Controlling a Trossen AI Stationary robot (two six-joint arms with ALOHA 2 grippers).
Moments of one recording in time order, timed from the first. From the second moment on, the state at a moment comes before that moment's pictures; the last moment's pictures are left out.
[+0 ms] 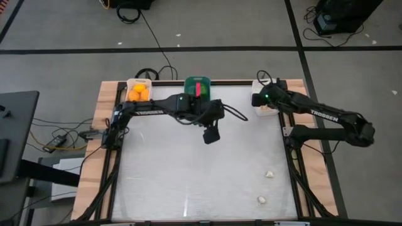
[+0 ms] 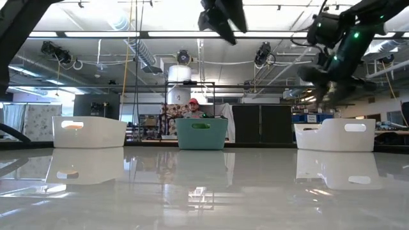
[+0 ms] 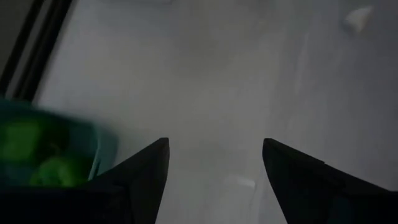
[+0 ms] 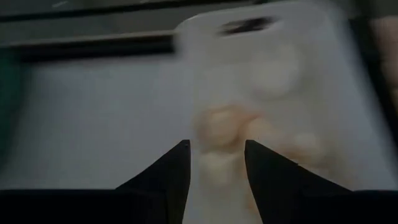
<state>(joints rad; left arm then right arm) 0.00 2.04 2.22 -1.17 -0.19 -0.21 -0.62 0.96 0.65 -0.70 0.45 0.85</state>
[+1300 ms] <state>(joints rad) -0.10 2.04 1.80 -0.74 -0.17 -0.38 0.47 0.85 0.65 -1.04 -0.04 0.96</state>
